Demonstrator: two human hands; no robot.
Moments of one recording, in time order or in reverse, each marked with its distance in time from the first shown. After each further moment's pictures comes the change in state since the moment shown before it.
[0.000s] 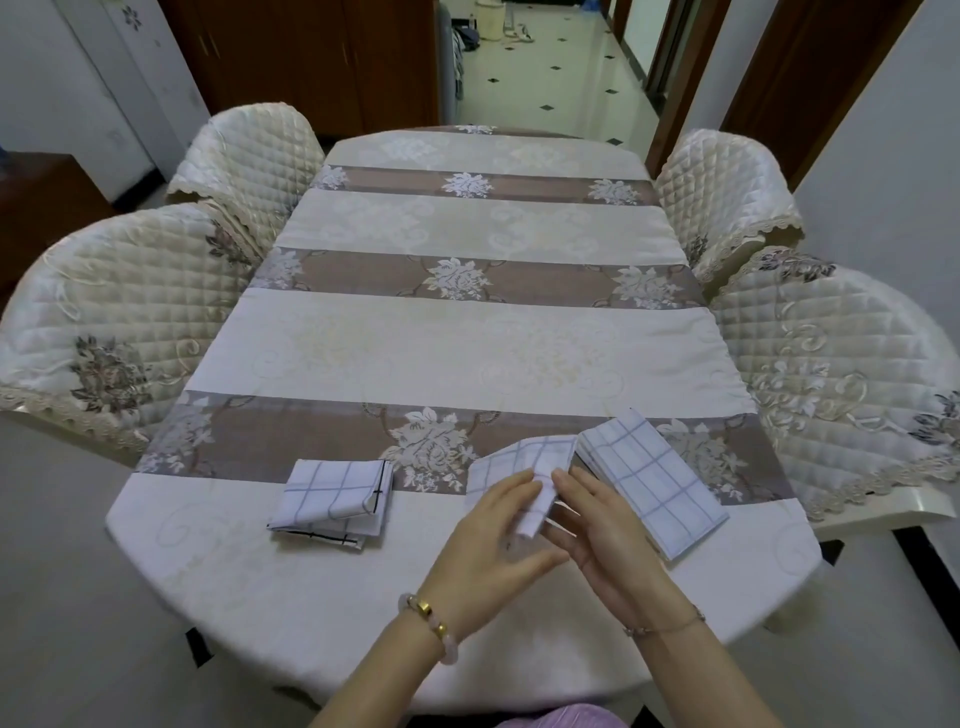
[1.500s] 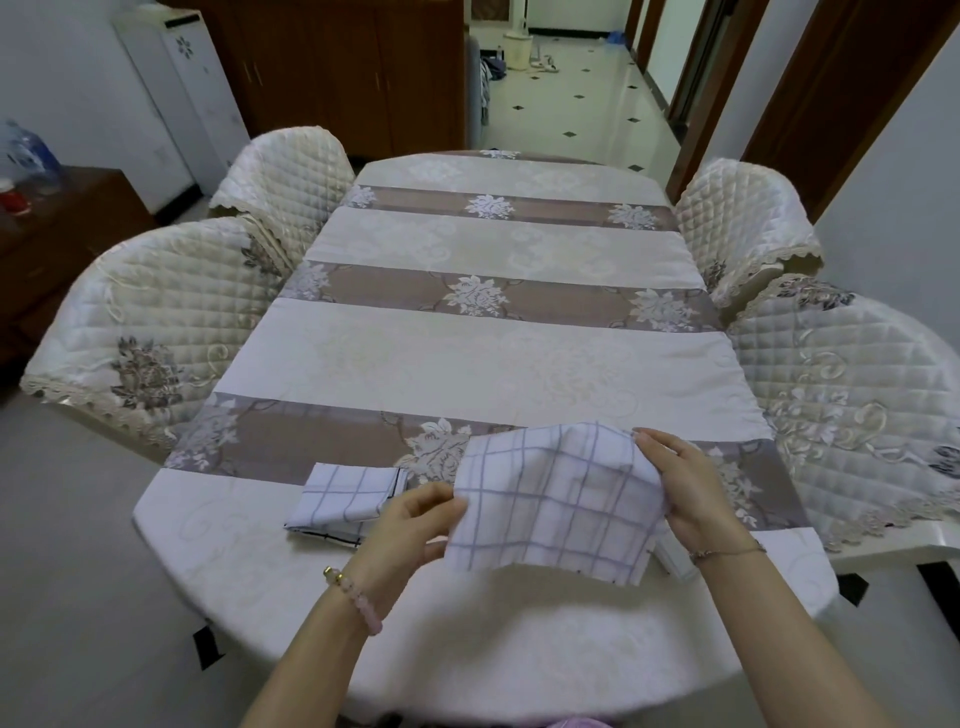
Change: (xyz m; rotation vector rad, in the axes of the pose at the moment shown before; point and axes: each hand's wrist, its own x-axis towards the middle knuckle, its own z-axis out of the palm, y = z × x) left_hand -0.006 -0.016 -0.060 -0.647 0.106 -0.406; right_hand 0.062 -0.044 -0.069 -0.344 0.372 -0.157
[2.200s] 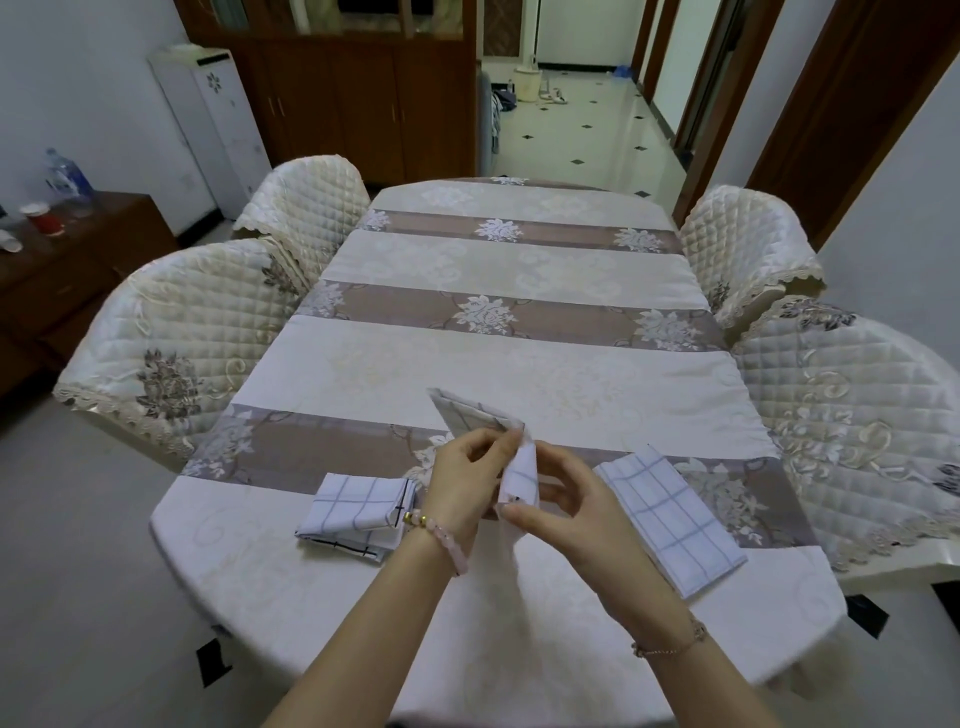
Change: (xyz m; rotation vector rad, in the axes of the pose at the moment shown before) left_hand 0.016 0.049 0.061 -0.049 0.198 0.165; right_hand -0.112 -0.029 0.069 -0.169 -0.442 -0.272
